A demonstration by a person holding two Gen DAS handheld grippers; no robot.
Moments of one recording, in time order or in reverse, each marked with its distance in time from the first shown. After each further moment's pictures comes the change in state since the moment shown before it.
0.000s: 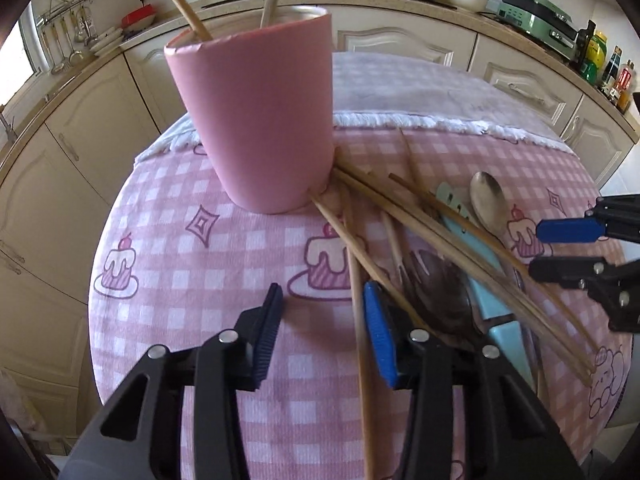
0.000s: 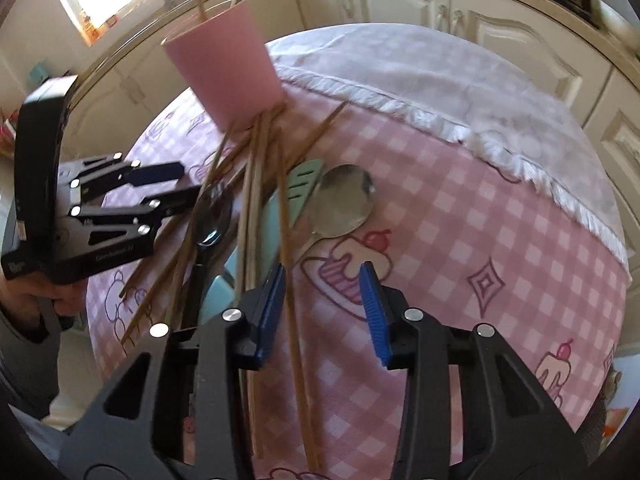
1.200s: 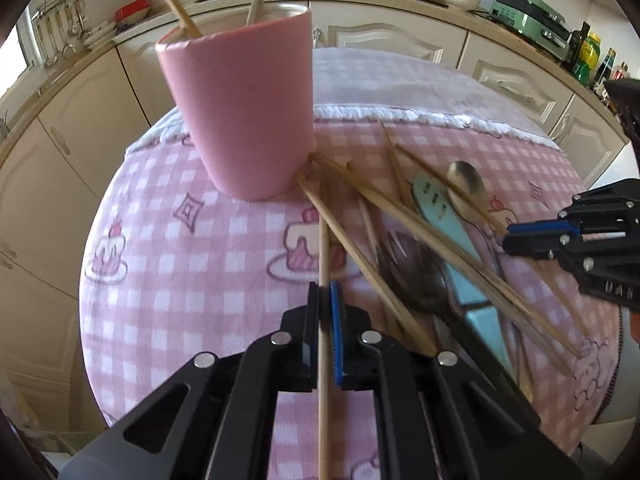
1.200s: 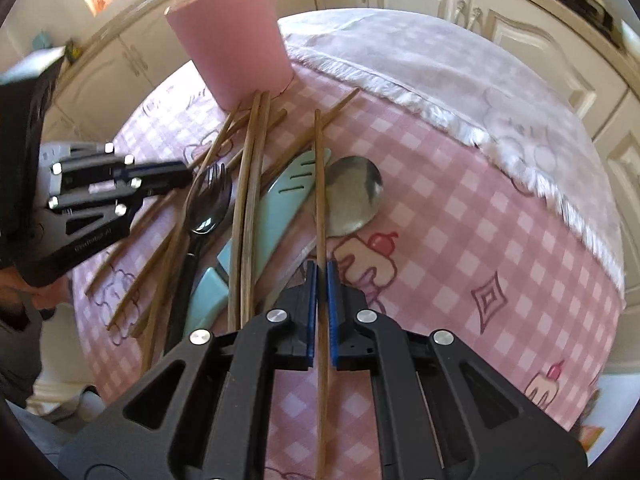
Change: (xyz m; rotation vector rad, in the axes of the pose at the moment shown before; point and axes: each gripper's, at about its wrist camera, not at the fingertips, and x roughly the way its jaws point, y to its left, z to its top) left arm -0.009 -0.009 -0.009 -0.014 0.015 -0.050; right arm 0.007 -0.006 0.001 -0.011 0.049 0.003
